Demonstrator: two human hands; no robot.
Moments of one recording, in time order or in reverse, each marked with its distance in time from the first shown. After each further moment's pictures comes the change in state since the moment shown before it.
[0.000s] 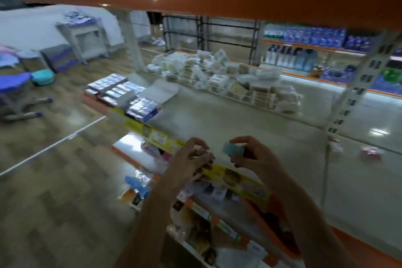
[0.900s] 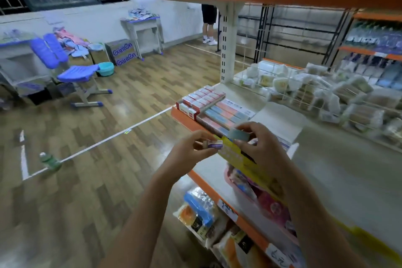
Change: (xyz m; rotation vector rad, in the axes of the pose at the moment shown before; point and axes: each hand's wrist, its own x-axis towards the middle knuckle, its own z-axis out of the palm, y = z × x) left_hand 0.097 0.030 -0.369 0.481 0.164 0.137; right_hand 0.270 -0.016 0.294 -0.513 -0.008 -0.295
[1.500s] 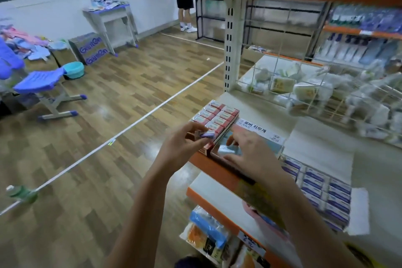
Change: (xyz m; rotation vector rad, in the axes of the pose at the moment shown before) left_hand 0.161 -0.067 -0.082 0.049 -0.012 0.041; right_hand 0.138 0.027 0.087 -0.504 -0.109 0.094
